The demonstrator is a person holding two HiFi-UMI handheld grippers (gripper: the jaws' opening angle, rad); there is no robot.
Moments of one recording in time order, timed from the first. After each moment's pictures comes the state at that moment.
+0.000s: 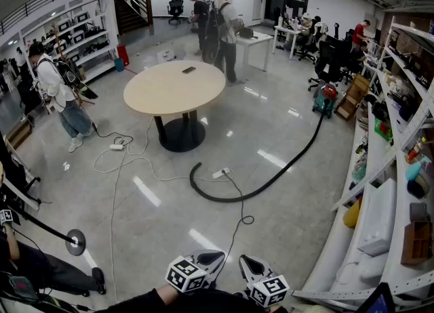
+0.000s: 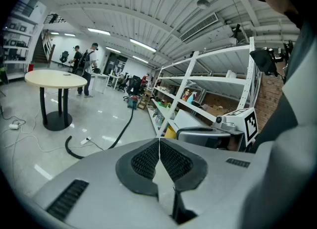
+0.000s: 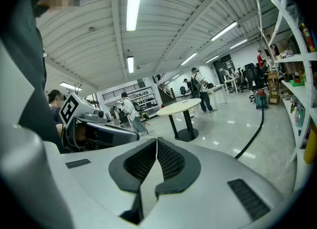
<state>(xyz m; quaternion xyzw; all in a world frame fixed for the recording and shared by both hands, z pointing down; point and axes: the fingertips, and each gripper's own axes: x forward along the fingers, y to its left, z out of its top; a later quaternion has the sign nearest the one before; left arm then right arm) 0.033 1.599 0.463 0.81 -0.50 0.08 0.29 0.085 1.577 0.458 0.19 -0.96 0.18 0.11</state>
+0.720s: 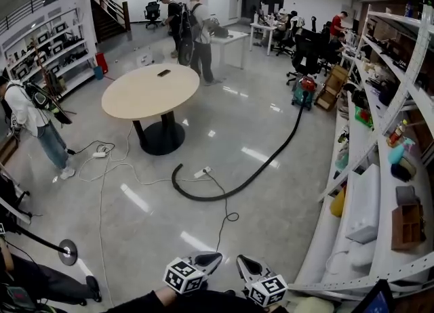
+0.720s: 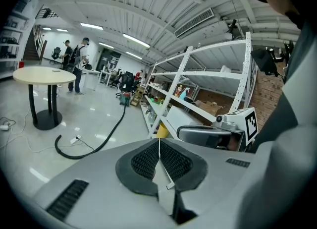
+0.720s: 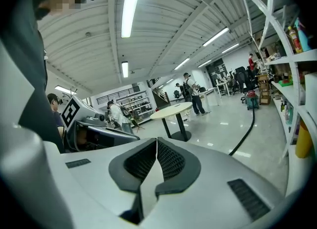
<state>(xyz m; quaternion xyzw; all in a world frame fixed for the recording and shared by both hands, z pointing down) 0.110 1.581 0.473 0.83 -0.47 0.09 0.29 0.163 1.560 0.461 0.22 -0.95 0.19 0.09</state>
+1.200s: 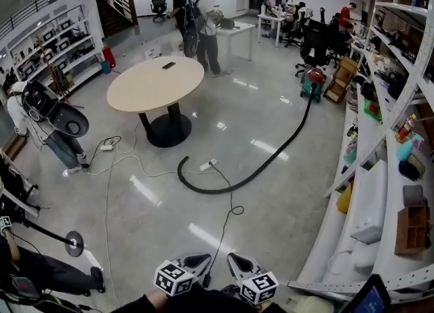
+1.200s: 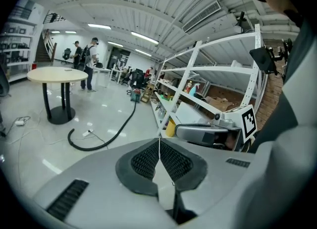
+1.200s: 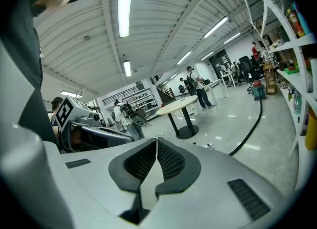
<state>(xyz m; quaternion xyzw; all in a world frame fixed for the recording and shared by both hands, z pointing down) 0.103 1.596 0.487 0.79 -0.52 0.11 0.32 0.155 1.559 0.483 0.18 -0.95 0.22 0.10</state>
